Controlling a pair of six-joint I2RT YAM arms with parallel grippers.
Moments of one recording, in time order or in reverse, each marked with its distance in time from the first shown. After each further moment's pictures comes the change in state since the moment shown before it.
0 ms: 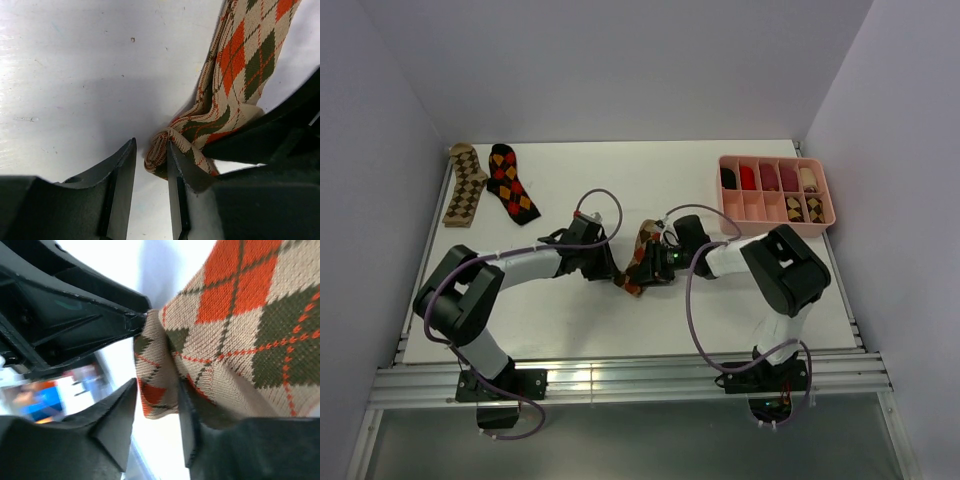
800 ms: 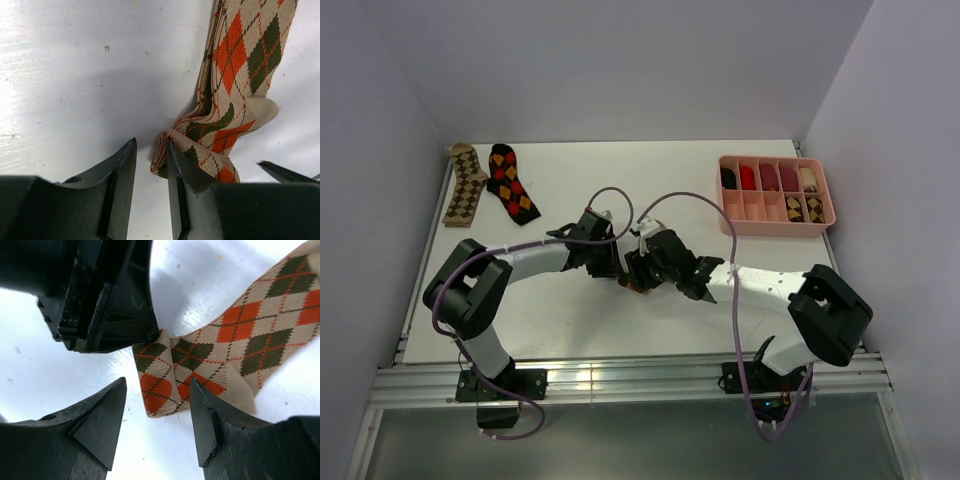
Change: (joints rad) left arm -0.026 0.061 0.097 -0.079 -0.001 0.087; right arm 0.343 -0.397 0.020 -0.318 0.827 -0.505
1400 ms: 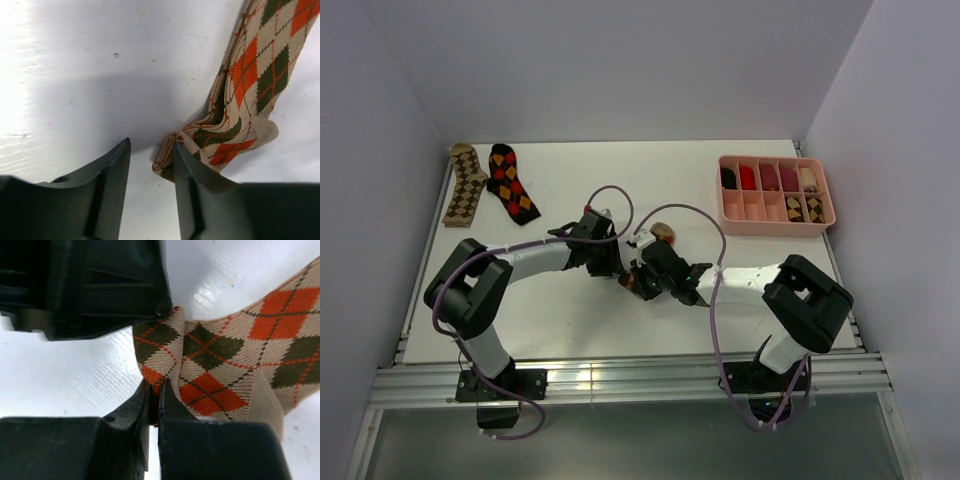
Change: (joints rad) left arm -0.005 0.008 0.021 -0.021 -0.038 -0.009; right arm 0.039 0.134 -0.035 0.066 0.000 0.019
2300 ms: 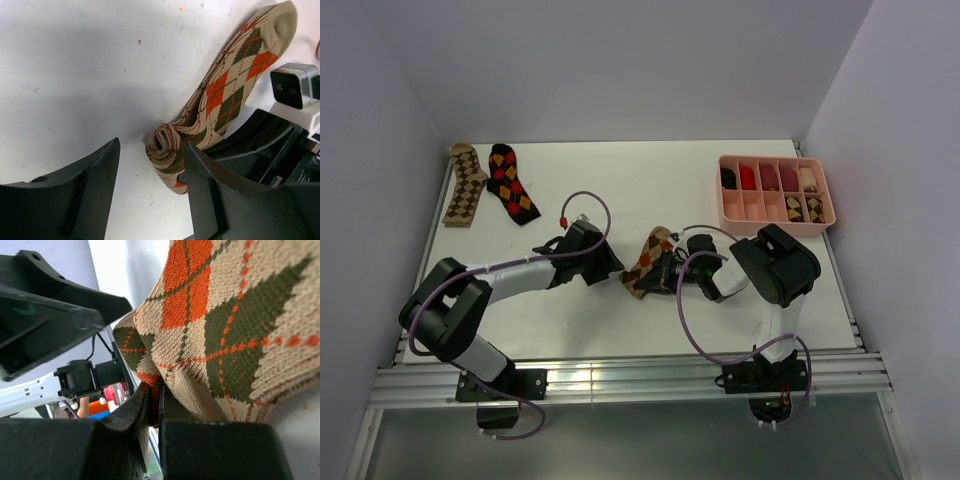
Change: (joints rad) left arm -0.002 -0.184 -0.199 0.160 -0.082 -0.327; right arm -0.393 0.320 -0.207 0.729 -0.771 0.800
